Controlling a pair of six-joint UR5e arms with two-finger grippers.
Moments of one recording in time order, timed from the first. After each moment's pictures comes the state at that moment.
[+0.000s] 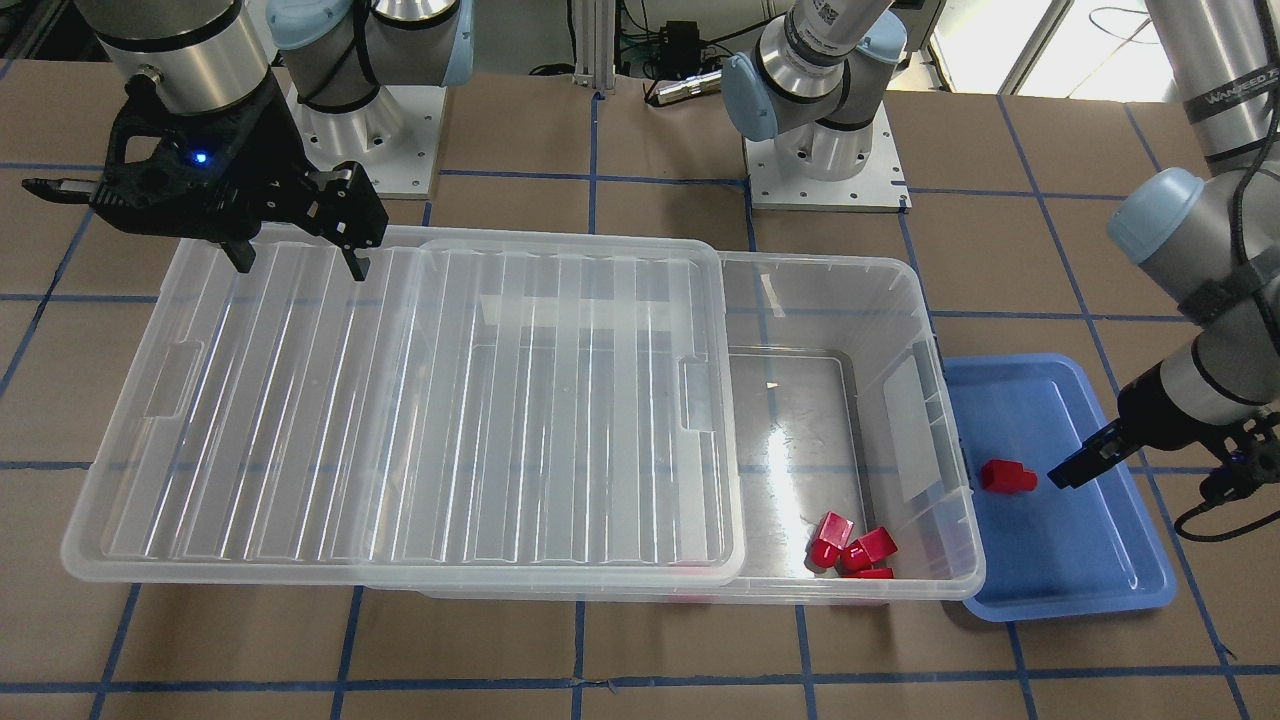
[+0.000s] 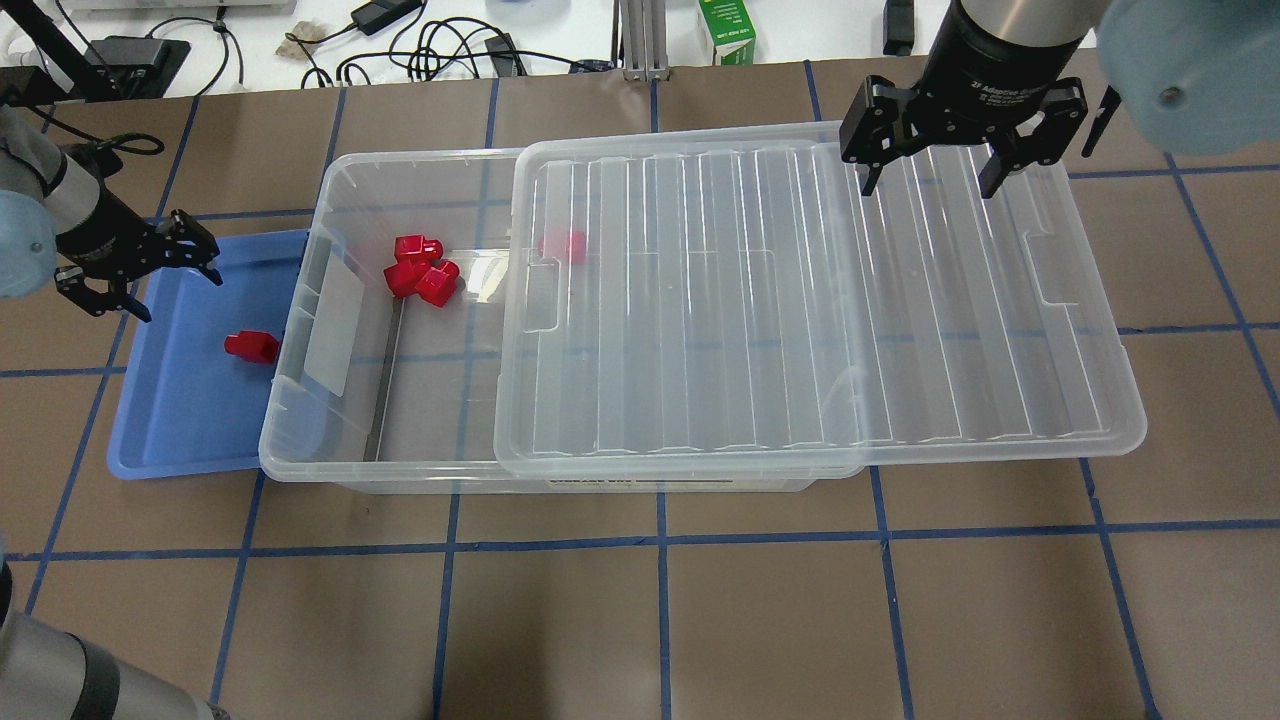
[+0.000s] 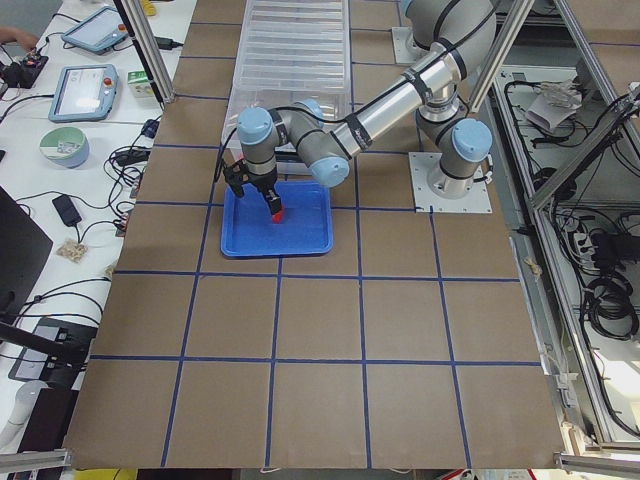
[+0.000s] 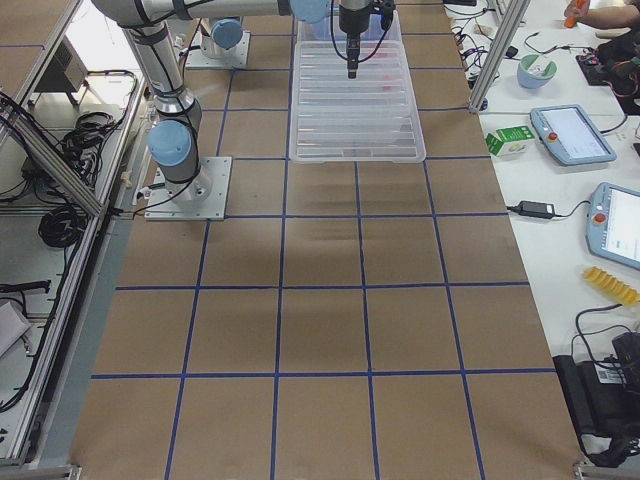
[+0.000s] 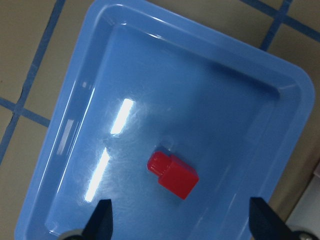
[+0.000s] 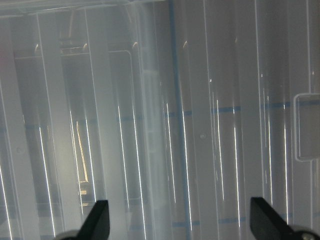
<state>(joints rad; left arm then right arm) -1.06 -1.95 -1.71 -1.07 1.56 -0.07 1.61 -1.53 1.50 -1.60 -1.57 0.11</state>
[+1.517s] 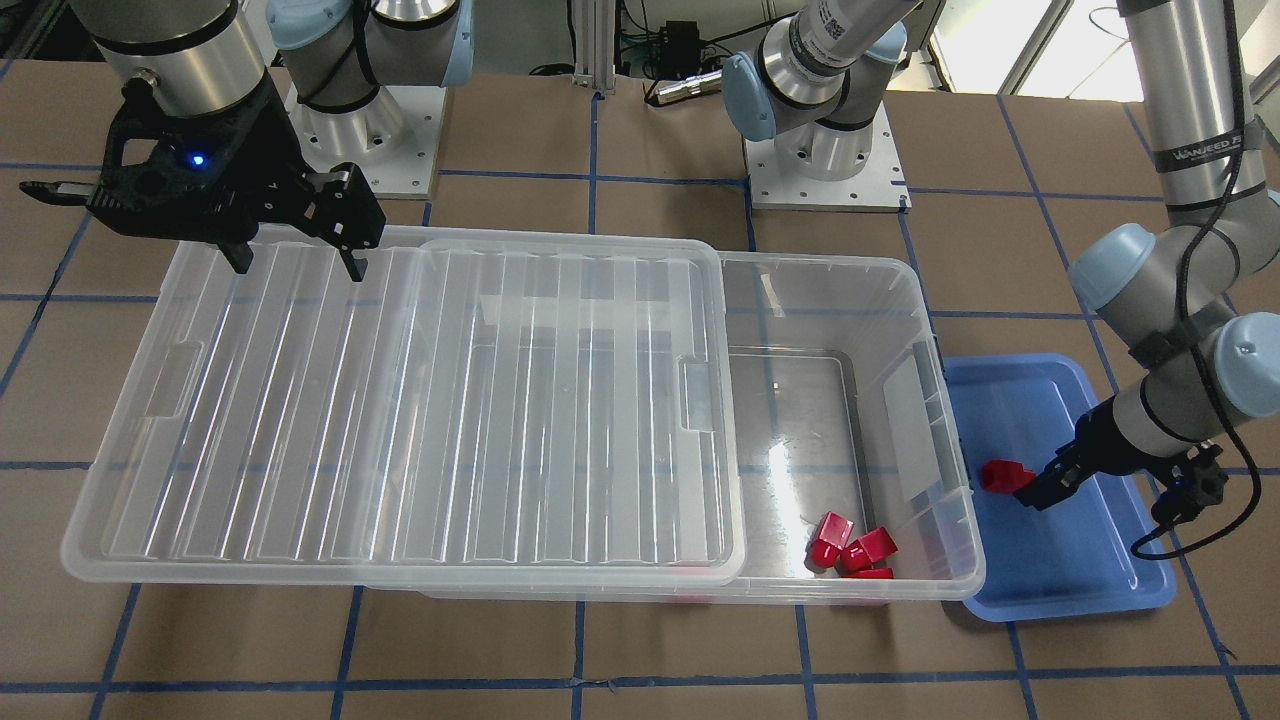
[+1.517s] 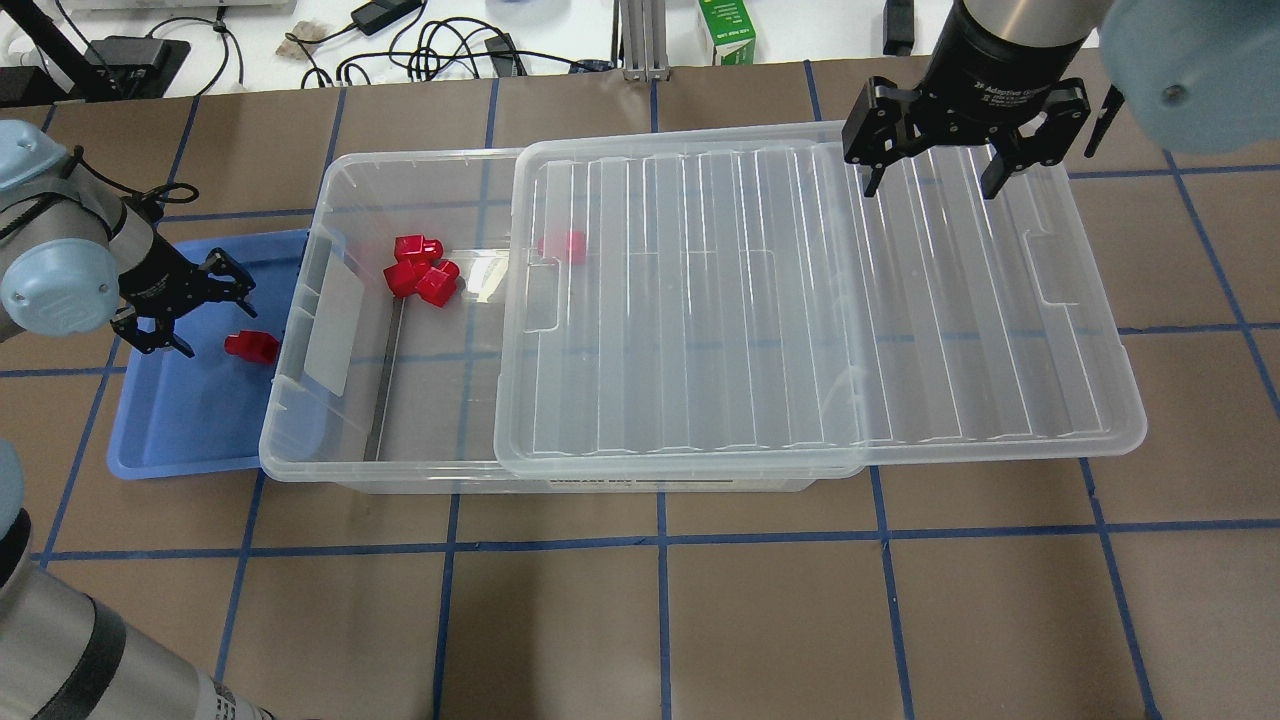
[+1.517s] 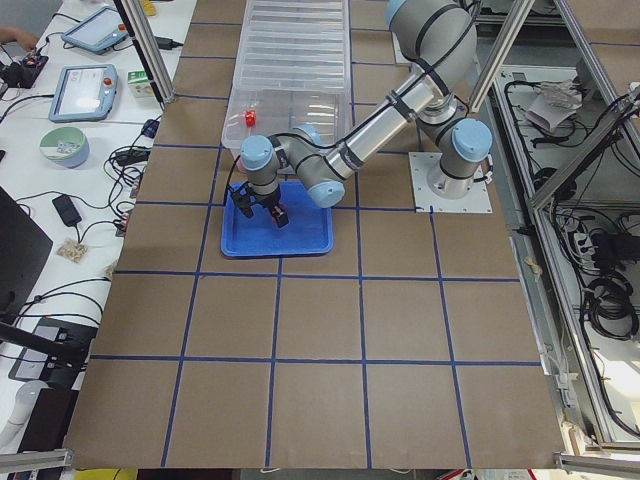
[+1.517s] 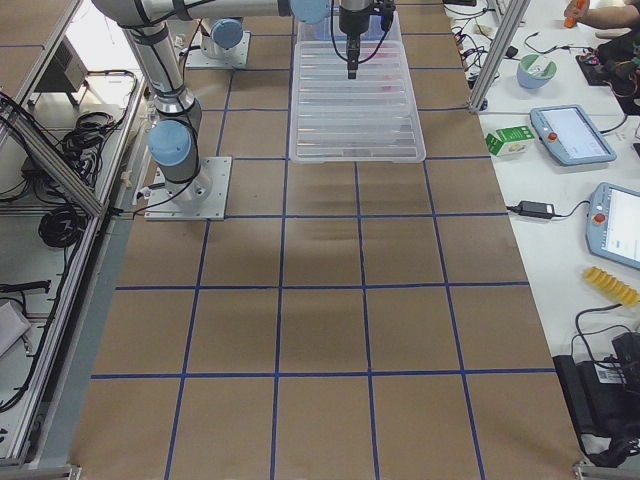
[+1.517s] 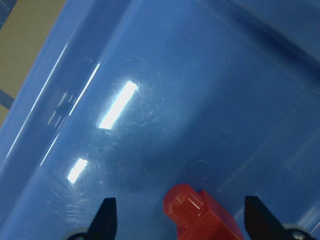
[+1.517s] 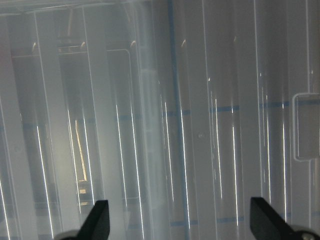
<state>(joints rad) -1.07 -2.04 -1.75 -0.98 1.56 -0.15 1.60 -1.53 1.50 -1.60 -1.57 0.10</state>
